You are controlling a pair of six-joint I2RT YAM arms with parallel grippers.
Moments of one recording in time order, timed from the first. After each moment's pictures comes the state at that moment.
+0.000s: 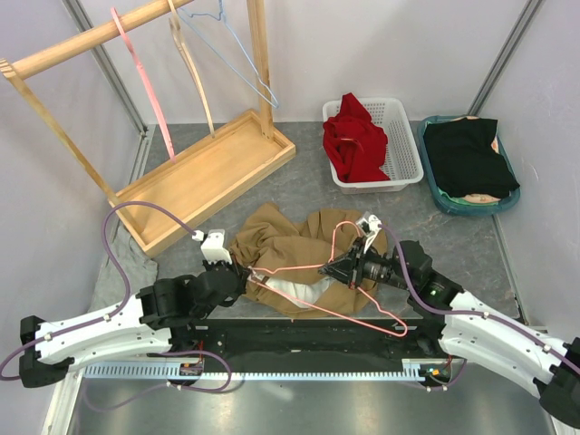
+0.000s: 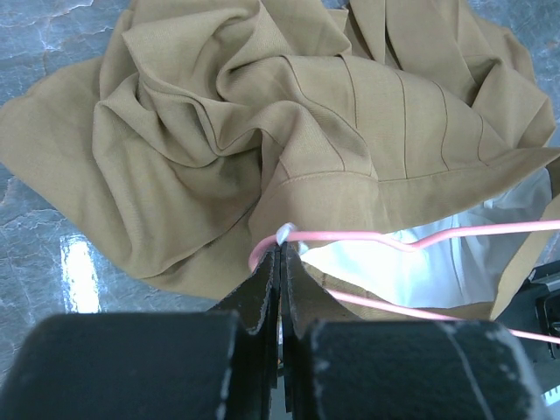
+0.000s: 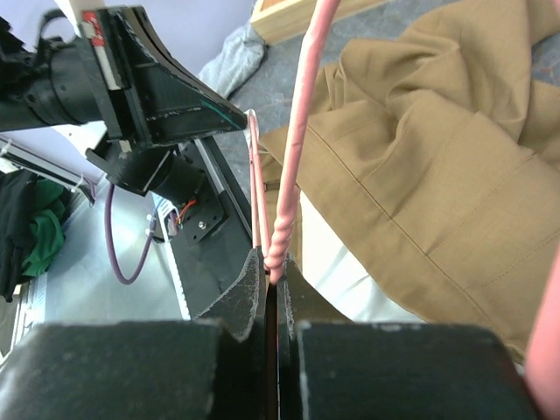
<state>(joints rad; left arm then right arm) -1.21 0.58 0.53 -0.66 -0.68 -0.93 0.81 0.68 0.36 0.19 -0.37 0.57</state>
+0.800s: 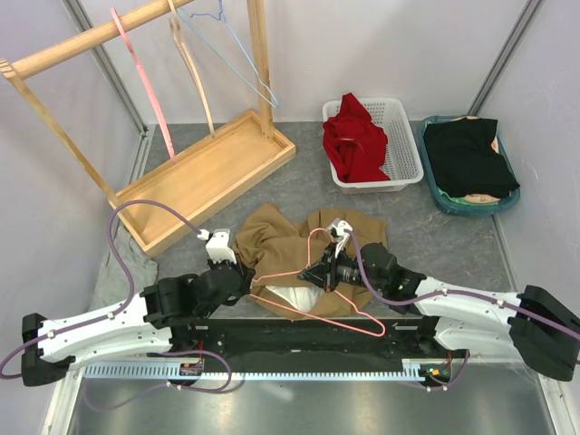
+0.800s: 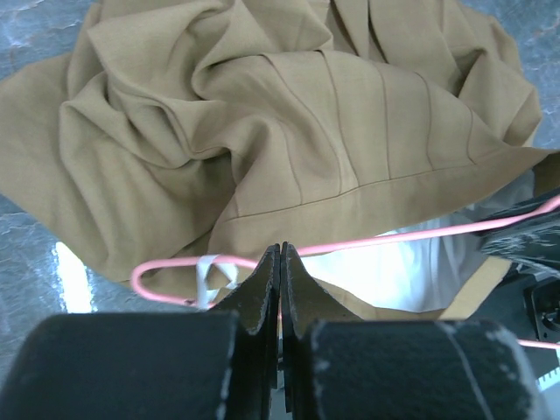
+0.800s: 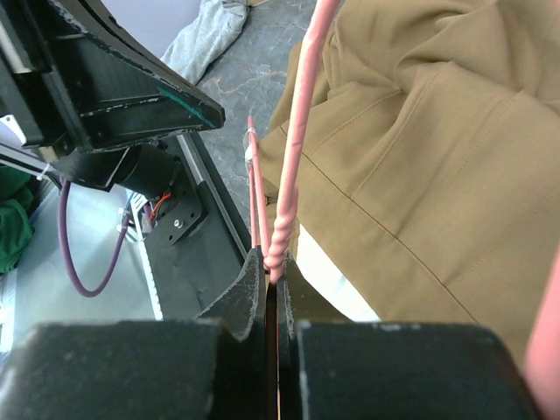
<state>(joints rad) -1.21 0.61 0.53 -0.61 -0.65 -0.93 0.96 1.04 0.36 0.47 -0.24 0.57</state>
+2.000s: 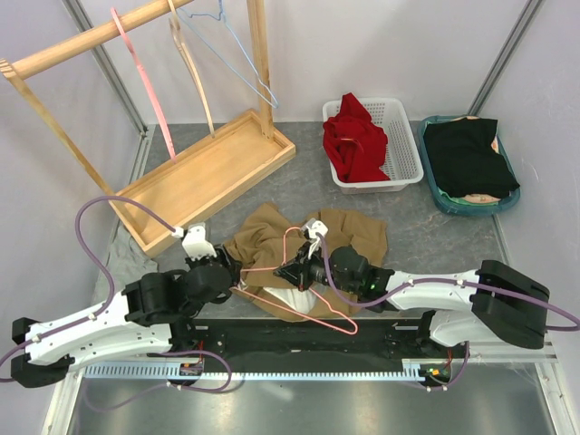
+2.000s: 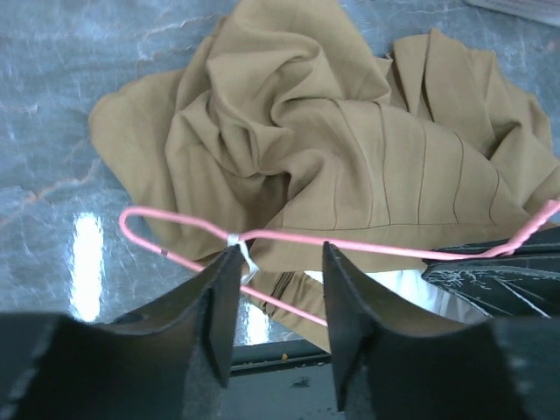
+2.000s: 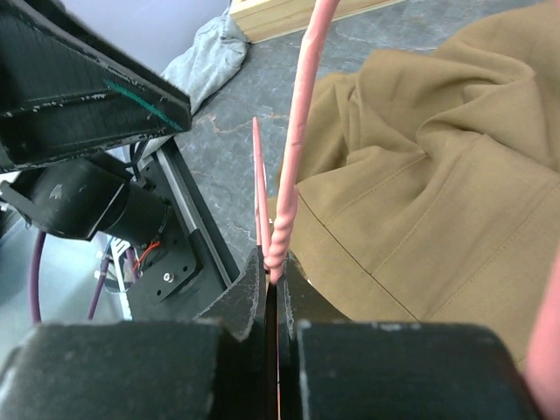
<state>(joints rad) -1.21 0.60 0.69 -0.92 -0.78 -1.10 1.13 1.32 0.50 0.64 -0.02 0.54</state>
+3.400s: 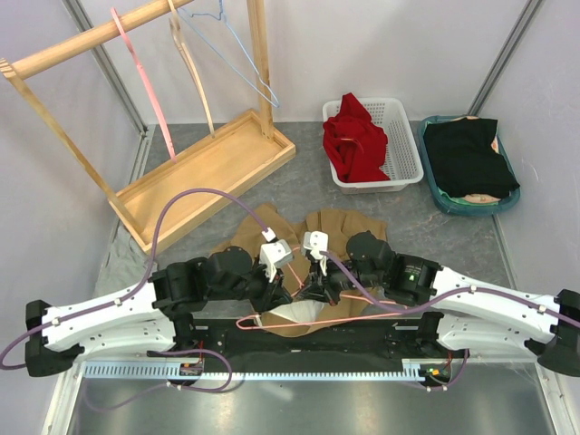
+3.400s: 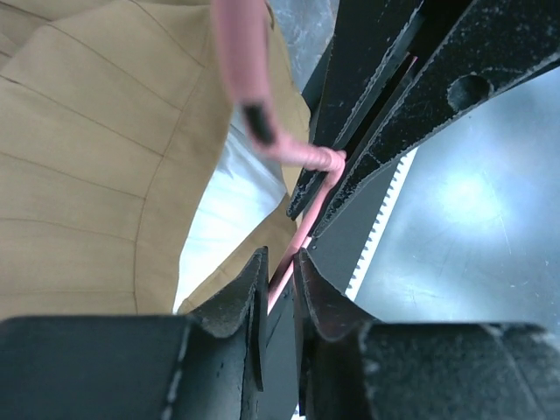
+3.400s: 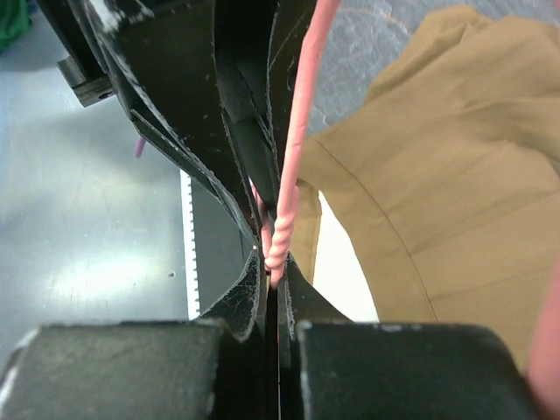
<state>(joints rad) -1.21 0.79 0.76 -0.51 0.07 -0.34 1.13 0.99 0.76 -0.16 -0.39 0.14</state>
